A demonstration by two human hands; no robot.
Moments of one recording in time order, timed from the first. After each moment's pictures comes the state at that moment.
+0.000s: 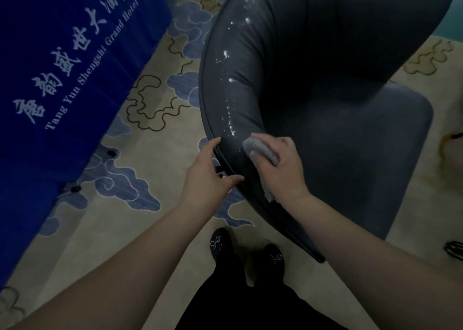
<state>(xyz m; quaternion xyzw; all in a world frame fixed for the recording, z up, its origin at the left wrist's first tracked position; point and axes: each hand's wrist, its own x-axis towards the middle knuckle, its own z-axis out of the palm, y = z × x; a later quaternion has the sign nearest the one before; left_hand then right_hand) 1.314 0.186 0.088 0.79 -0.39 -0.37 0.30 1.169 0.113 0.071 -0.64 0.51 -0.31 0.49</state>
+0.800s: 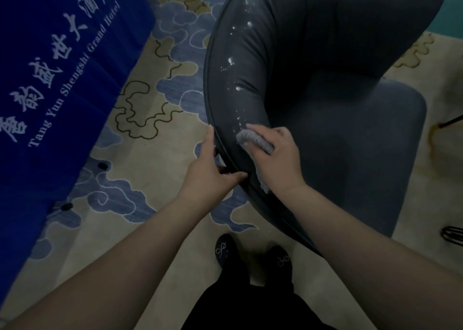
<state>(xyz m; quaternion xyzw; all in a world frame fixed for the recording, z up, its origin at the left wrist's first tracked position) 1.365 0.155 0.084 0.73 -0.43 -0.45 0.28 1.224 0.090 0.073 -0.61 0.55 -0.34 0.46</state>
